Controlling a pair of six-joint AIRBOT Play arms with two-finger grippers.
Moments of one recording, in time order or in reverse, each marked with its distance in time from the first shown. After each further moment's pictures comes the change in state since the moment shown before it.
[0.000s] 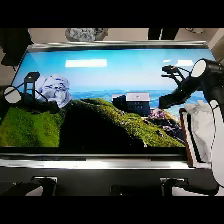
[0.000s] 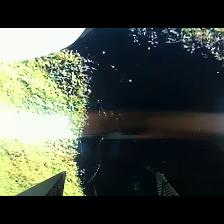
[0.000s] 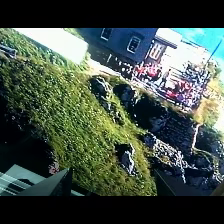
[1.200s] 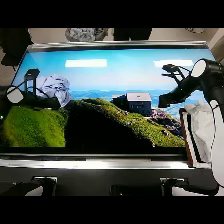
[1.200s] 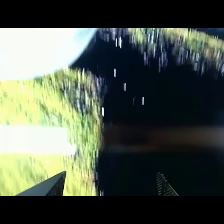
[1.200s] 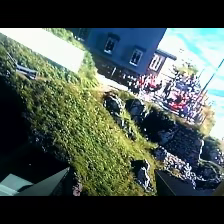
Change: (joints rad) left arm 0.000 -0.022 -0.002 -0.002 0.117 -0.004; right arm 0.000 0.000 0.000 -0.003 -0.041 0.000
